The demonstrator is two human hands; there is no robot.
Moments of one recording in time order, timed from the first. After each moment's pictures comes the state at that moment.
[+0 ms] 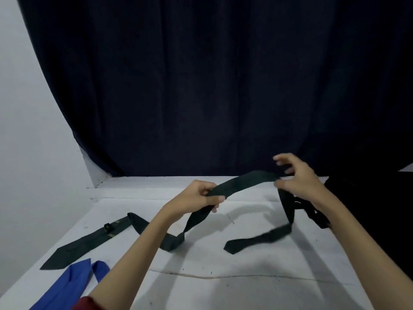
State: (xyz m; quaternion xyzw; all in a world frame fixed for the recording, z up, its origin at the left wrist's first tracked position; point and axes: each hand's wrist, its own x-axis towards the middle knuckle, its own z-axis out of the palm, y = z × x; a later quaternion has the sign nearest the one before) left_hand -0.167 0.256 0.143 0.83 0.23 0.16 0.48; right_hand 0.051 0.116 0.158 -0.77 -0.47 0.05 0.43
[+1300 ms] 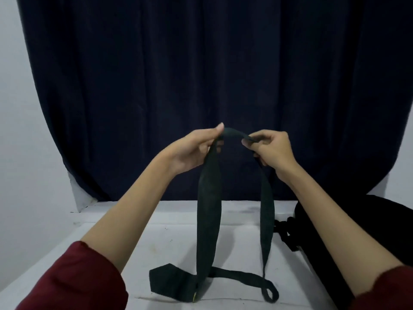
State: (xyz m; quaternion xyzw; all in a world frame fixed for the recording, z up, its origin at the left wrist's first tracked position) left_hand -0.102 0.185 0.289 0.77 0.08 0.21 0.59; right_hand 0.066 0.088 0.258 -0.61 -0.44 0.04 0.65
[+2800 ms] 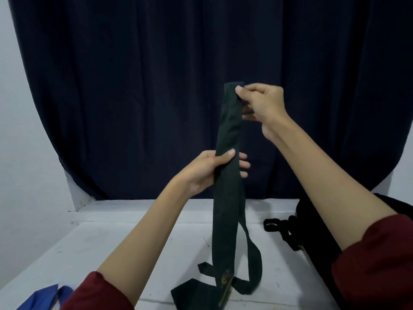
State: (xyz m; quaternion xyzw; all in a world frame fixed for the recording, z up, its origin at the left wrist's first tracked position) left_hand -0.079 0.177 0.244 0.71 0.11 0.23 0.66; right_hand 0.042 0.100 0.328 -0.52 -0.45 0.07 0.73
